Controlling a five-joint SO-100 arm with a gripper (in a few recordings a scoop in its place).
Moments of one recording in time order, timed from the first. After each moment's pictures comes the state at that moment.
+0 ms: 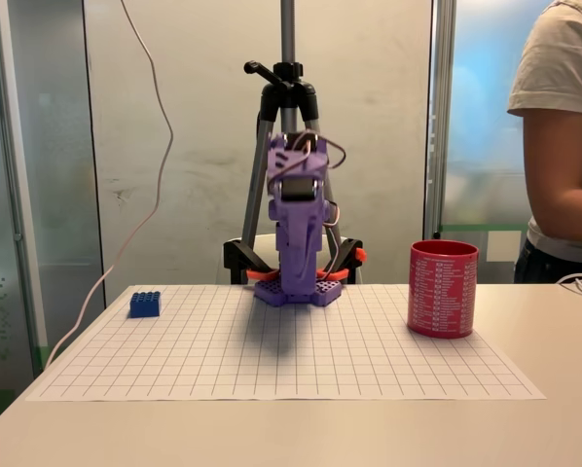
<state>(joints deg) 2.0 186.9 154.7 70.5 1.1</state>
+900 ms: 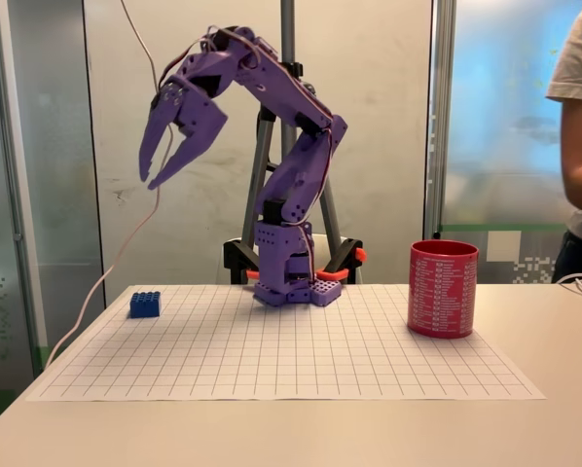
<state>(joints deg) 55.2 131.9 103.3 82.4 15.6</state>
